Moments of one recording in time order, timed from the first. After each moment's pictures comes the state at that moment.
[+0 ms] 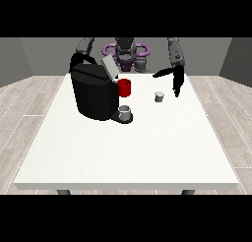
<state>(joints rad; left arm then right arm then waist) -0.43 0.33 0.14 -1.02 -0.17 -0.12 -0.05 -0.16 -0.03 -0.03 -1.48 0.00 -0.13 -0.05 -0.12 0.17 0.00</state>
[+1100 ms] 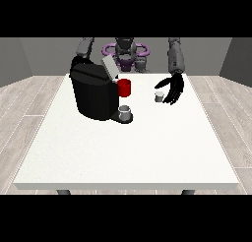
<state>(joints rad) -0.54 0.37 0.04 -0.72 -0.44 -0.02 -0.13 -0.21 -0.03 -0.03 -1.39 0.02 -0.16 -0.04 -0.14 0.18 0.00</state>
